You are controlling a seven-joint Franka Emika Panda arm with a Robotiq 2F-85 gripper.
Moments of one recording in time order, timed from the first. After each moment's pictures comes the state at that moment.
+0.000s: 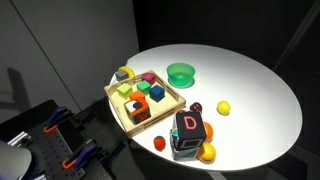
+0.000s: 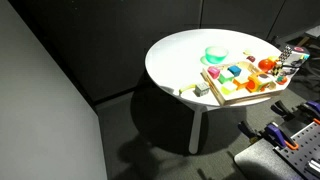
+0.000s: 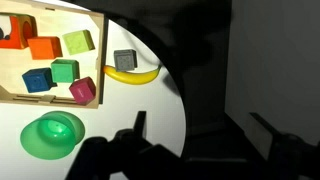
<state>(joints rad) 0.12 -0.27 0.22 -2.10 0.21 2.00 0.40</state>
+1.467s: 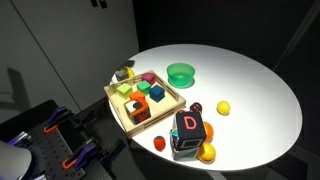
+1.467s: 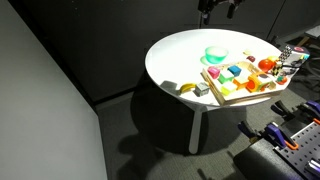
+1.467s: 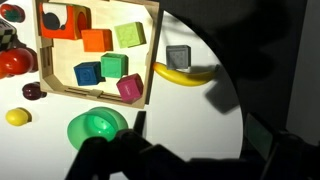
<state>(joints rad) 0.12 -0.11 0.22 -2.10 -0.07 2.03 0.51</state>
